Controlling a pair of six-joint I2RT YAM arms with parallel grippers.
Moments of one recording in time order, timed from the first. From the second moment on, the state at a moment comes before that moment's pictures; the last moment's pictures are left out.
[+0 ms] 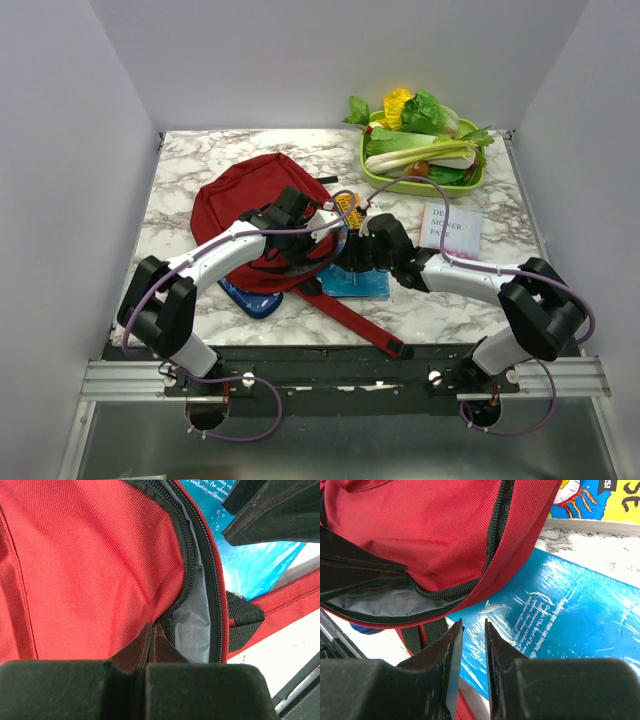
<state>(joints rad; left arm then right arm) -0.60 1.55 1.08 -0.57 0.22 0.39 0.75 1.52 0.76 0.18 -0.09 0.53</state>
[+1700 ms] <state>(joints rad) -0.41 1.34 1.19 -0.46 -0.21 0.24 1.01 1.58 0.92 0.38 -0.17 0.01</state>
